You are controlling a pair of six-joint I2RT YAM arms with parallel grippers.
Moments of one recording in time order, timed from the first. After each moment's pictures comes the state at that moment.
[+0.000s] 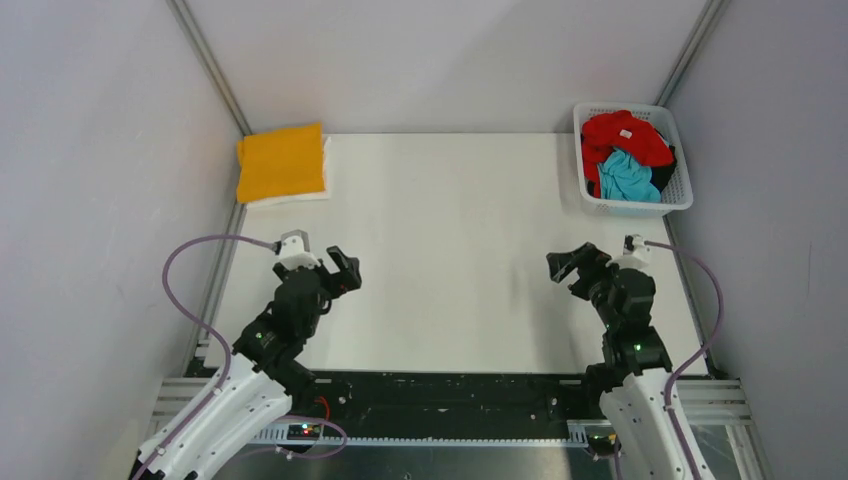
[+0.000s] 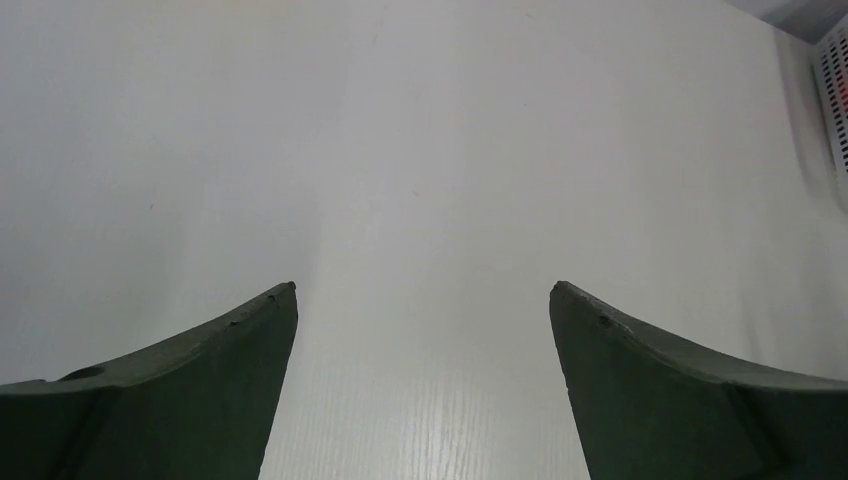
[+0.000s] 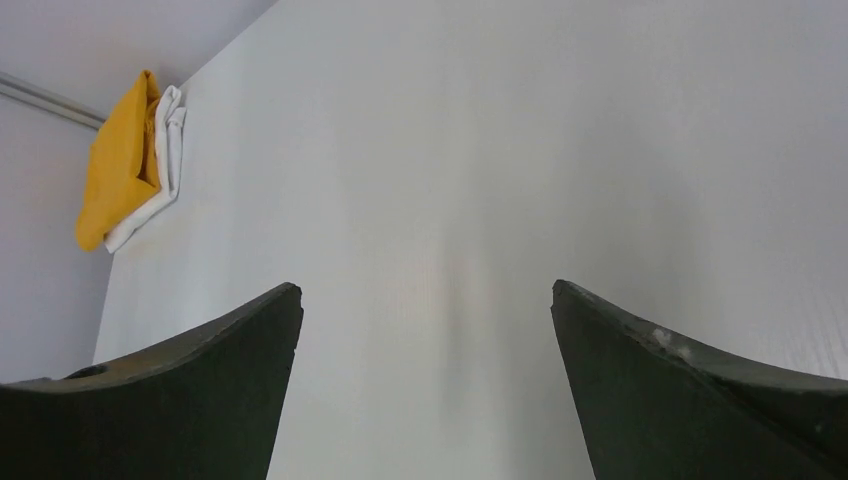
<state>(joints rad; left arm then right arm) -0.57 0.51 0.42 -0.31 -0.50 -0.58 0.10 0.39 0.32 -0.22 -0.05 0.64</state>
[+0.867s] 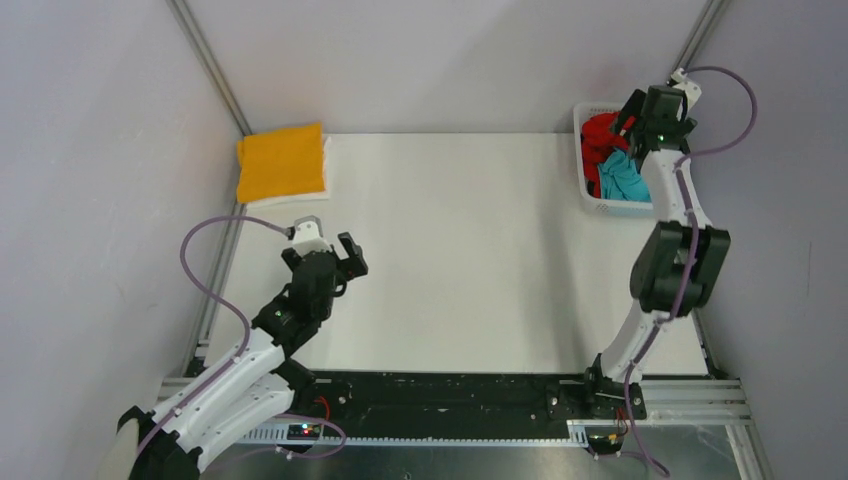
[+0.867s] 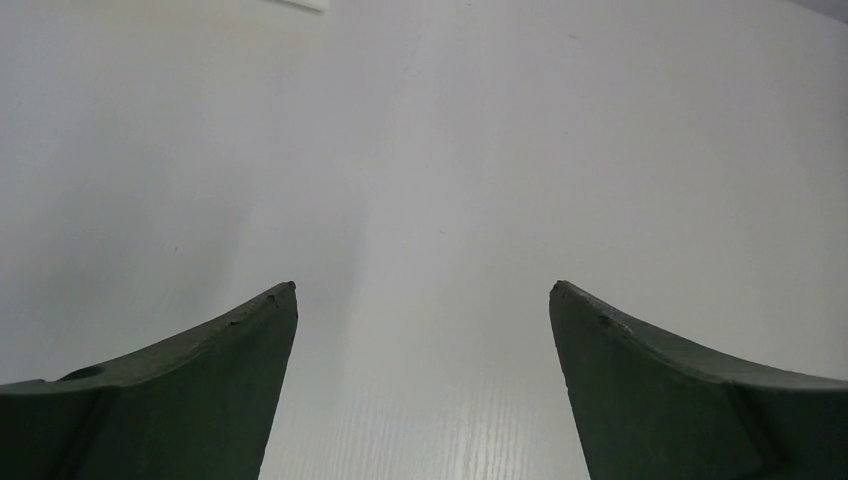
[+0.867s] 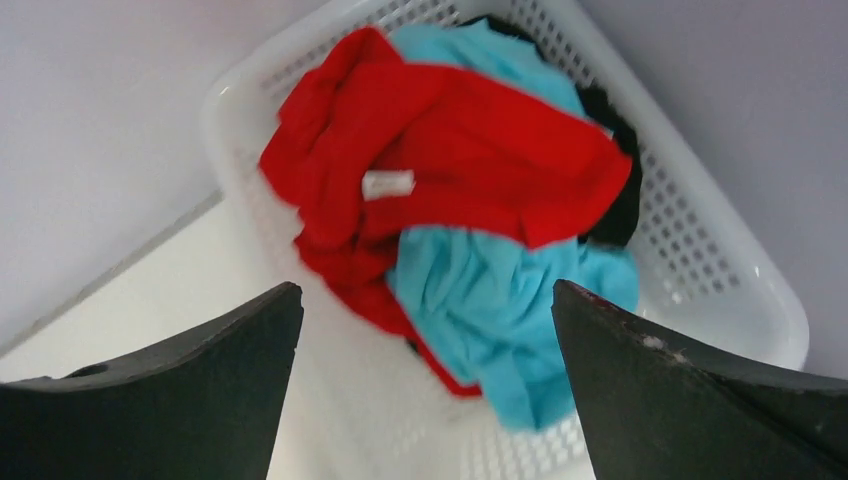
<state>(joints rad) -0.57 0.73 0.46 -0.14 -0.58 -0.51 -0.17 1.81 1.64 -0.28 0.26 0.33</state>
